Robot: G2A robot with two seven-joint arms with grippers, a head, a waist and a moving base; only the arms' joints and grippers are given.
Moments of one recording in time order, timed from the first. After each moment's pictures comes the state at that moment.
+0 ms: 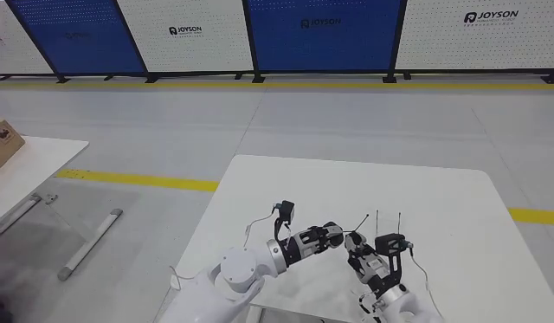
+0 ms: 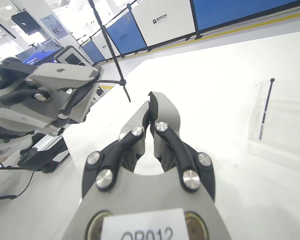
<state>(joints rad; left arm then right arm) 1.38 -1.13 -1.02 -1.70 -0.38 -0.04 -0.42 -1.60 -1.31 1.14 -1.70 -0.92 -0.20 0.10</state>
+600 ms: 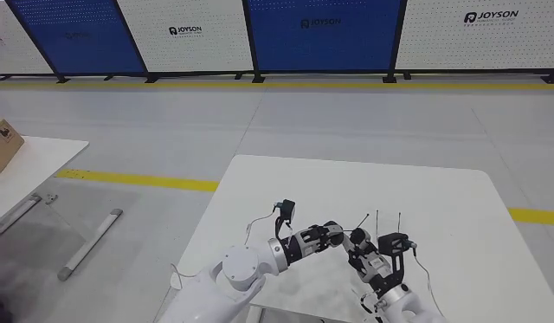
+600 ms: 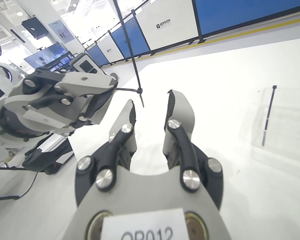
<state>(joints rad) 1.37 -1.13 -1.01 -1.68 -0.37 -0.03 -0.42 -1.60 -1.30 1.15 -1.72 -0.91 -0.21 0.07</state>
